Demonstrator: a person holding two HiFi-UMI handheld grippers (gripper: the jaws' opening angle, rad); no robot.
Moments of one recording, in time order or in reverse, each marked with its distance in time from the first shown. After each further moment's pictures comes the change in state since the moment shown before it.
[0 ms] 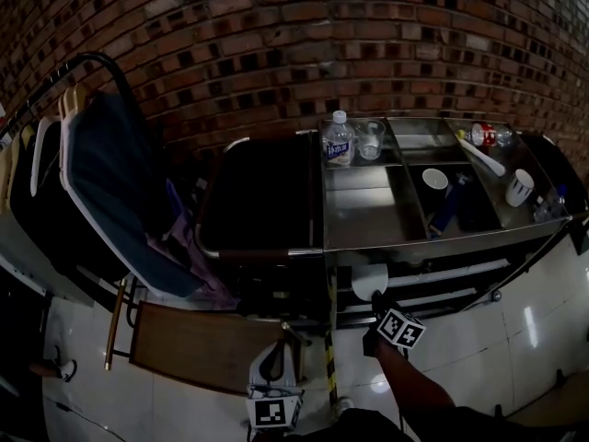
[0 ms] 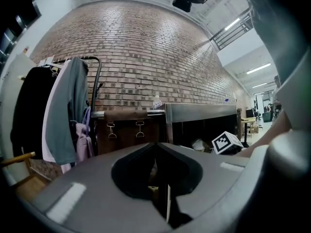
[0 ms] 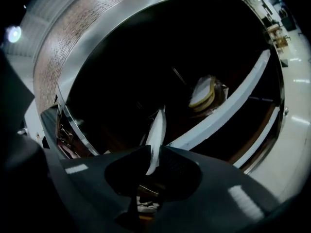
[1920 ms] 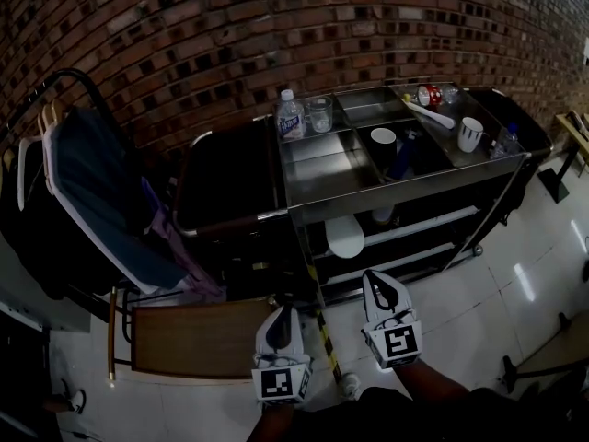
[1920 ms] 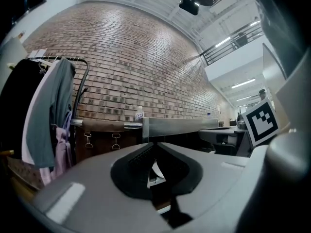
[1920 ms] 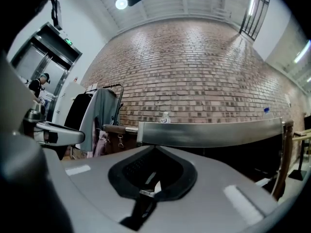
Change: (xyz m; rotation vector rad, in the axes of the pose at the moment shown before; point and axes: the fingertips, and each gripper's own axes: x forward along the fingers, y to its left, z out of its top) left arm -0.020 -0.058 0.041 -0.033 -0.105 -0.190; right arm -0.205 0.169 0.071 -0.803 -0.409 0.088
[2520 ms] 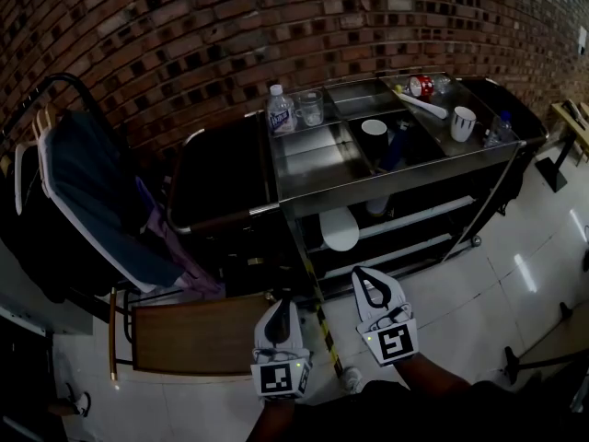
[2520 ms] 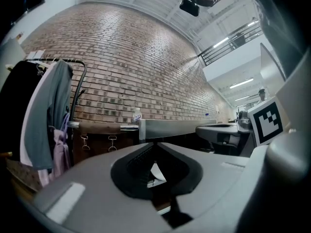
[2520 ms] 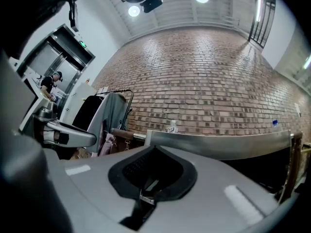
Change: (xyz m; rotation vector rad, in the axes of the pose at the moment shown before) left arm 0.001 -0.012 0.005 0.017 -0.012 -0.016; right arm -0.010 0.017 0.023 -0.102 -0.109 0.081
